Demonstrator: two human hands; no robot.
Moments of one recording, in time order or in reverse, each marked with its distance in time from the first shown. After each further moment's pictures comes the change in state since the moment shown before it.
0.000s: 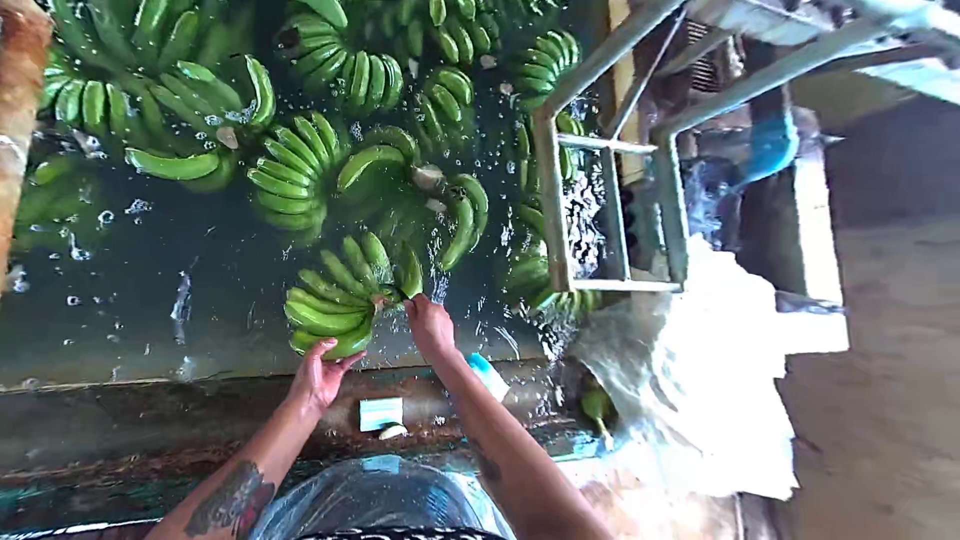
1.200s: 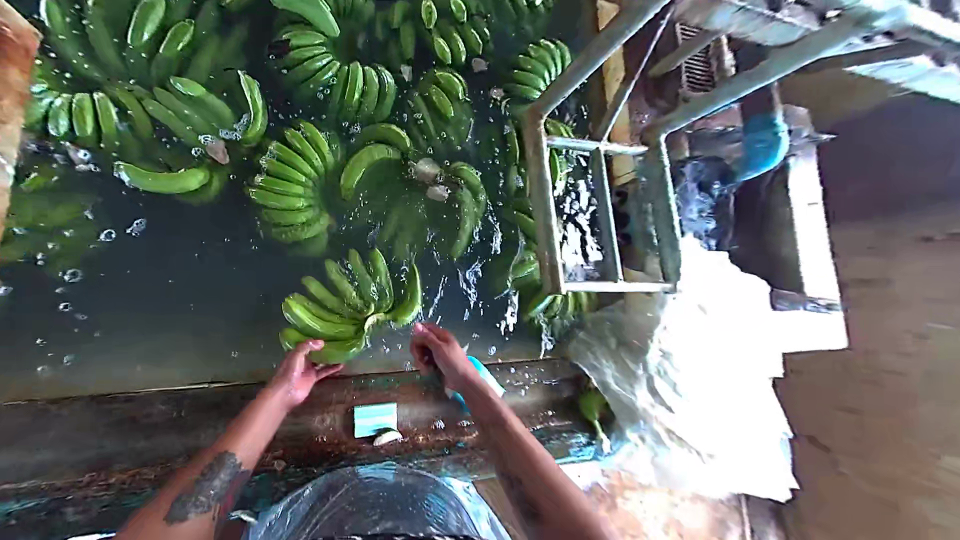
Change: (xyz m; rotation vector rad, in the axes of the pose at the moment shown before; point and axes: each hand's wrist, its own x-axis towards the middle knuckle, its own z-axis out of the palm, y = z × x) left_hand 0.032 0.027 -0.020 0.397 -0.060 -0.089; right_hand -0.025 0.049 -0.008 0.824 -0.288 -0.100
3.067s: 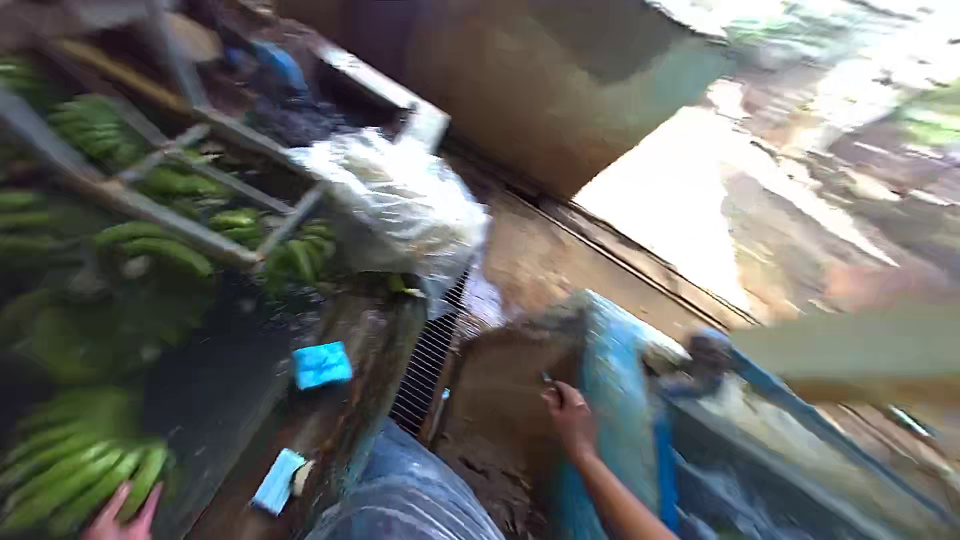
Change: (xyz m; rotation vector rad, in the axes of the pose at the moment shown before) left_hand 0.003 -0.017 0.017 0.352 -0.149 0.238; right_hand -0.451 0.378 -0.040 -0.197 1.492 0.615
